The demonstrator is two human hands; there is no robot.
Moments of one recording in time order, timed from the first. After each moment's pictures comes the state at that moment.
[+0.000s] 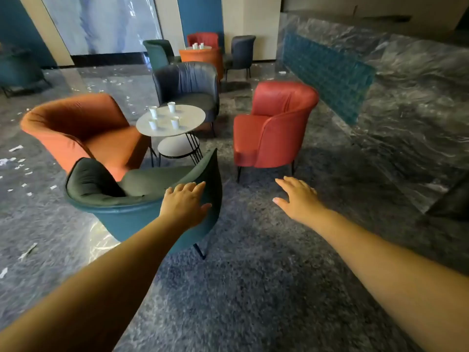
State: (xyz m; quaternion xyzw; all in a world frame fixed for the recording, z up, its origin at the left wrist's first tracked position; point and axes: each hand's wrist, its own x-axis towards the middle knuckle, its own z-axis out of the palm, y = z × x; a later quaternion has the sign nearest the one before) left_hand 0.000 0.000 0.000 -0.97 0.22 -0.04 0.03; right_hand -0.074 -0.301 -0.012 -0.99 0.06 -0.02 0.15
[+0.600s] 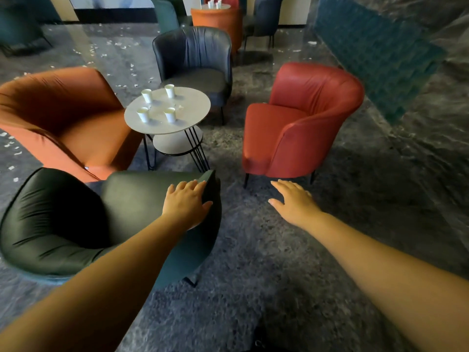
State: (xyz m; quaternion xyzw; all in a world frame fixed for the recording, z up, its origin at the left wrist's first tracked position) left_hand 0.324 -0.112 -0.061 -0.99 0.16 0.02 0.01; right_hand 0.269 -0.402 -0.058 -0.98 0.03 0.07 0.17
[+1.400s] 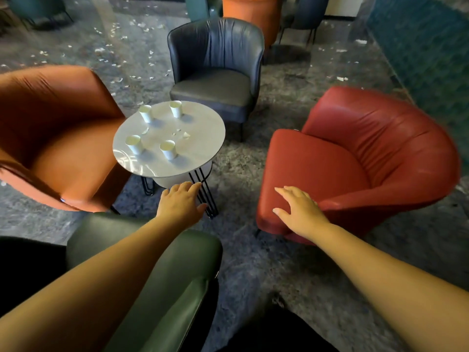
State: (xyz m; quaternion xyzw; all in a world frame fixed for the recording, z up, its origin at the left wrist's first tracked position) left_hand 0.763 -0.159 -0.090 -1.00 0.06 0.06 0.00; right_hand 0.733 -0.465 -0.087 -0.98 -0.03 0.09 0.18
